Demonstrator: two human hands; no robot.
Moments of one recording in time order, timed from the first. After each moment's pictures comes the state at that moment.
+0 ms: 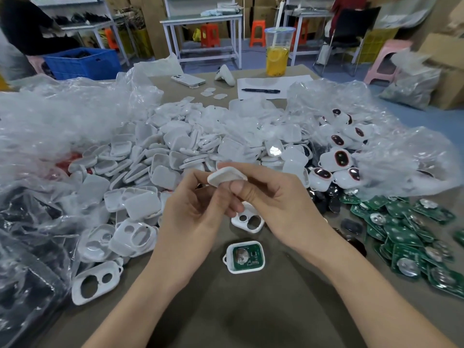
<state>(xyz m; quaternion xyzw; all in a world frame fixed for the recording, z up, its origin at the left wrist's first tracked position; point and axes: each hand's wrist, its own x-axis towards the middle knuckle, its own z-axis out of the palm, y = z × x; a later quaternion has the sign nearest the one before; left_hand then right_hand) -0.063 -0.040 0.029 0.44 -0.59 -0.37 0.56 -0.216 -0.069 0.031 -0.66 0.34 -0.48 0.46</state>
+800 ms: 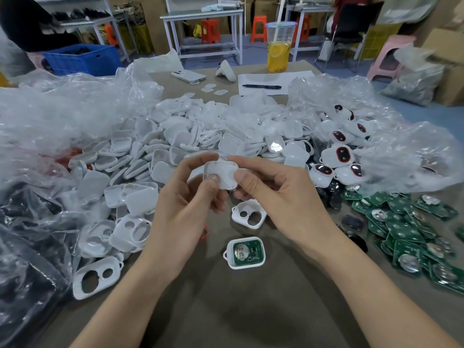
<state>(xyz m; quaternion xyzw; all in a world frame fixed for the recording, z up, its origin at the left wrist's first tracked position) -0.049 -0.052 0.021 0.44 -0.57 -0.41 0.56 -0.219 -0.071 0.028 -0.63 0.36 -0.51 0.46</state>
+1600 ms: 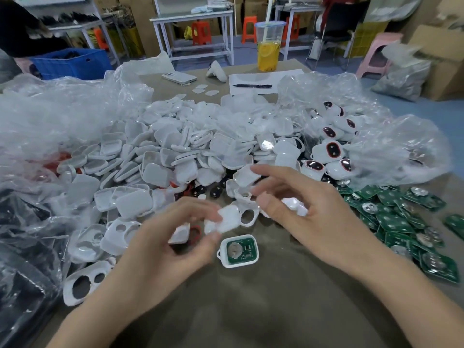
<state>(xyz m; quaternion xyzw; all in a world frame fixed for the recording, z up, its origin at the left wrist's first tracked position) -0.019 -0.019 0.015 0.43 -0.77 -0.26 0.39 -0.265 -0.038 0.033 -0.74 0.43 -0.41 0.32</state>
